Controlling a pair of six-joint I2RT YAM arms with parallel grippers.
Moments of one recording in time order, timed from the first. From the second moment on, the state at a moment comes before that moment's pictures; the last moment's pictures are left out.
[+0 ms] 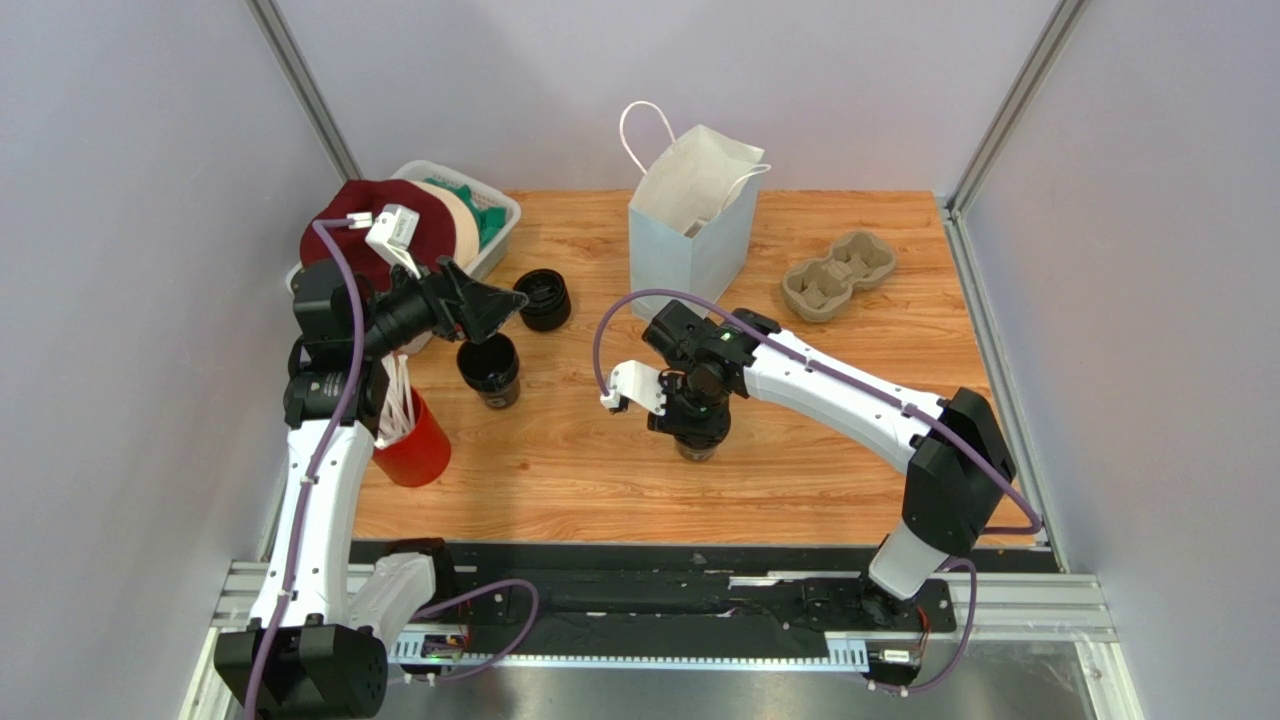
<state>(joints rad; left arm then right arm) 0.08 0.95 0.98 -0.20 0.83 -0.40 0.87 1.65 1.39 -1.05 -0.16 -0.62</state>
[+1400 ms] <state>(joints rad) -0.54 1.45 1.26 -0.57 0.60 -0.05 0.45 1.01 1.14 -0.80 -0.17 -0.36</state>
